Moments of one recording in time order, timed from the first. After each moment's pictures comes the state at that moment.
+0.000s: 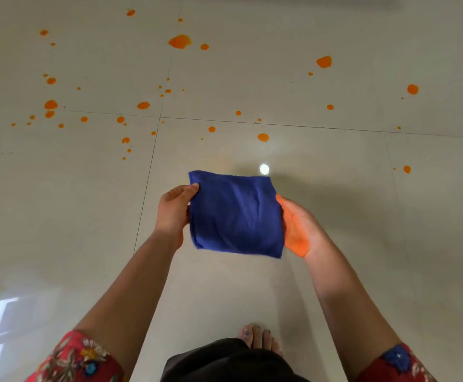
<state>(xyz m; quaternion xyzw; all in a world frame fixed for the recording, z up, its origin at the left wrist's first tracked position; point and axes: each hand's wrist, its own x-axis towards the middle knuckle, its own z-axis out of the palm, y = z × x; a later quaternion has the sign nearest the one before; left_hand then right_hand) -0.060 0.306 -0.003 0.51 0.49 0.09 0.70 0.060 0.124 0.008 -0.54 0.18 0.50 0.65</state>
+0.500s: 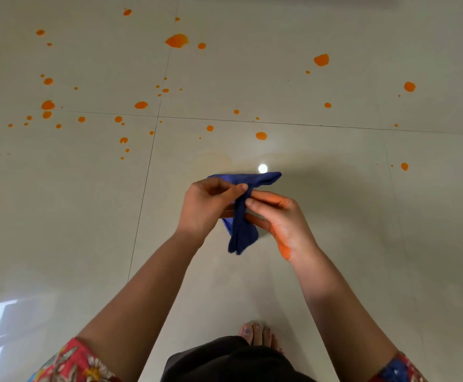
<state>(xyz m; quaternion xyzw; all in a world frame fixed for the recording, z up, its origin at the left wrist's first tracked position) -0.037 0.265 0.039 0.62 0.37 0.07 0.69 0.032 0.136 0.025 -0.62 0.00 0.40 0.67</state>
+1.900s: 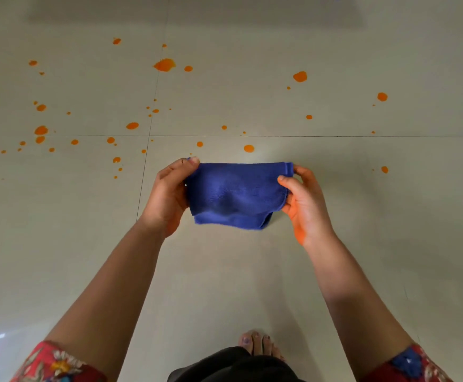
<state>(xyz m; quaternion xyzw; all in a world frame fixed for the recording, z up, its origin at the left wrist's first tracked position) -0.037 0.313 0.068 0.55 0.28 0.09 0.78 0.068 0.123 0.055 -0.62 0.04 0.27 0.74</state>
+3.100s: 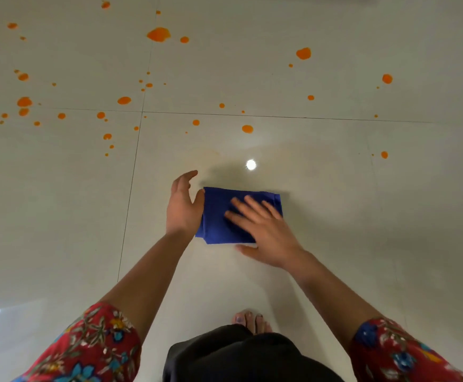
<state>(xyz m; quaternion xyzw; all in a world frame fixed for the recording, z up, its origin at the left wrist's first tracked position) -0.054 0.283 -0.044 0.77 0.39 0.09 0.50 0.029 0.086 -0.072 -0.84 -0.52 0.14 0.10</state>
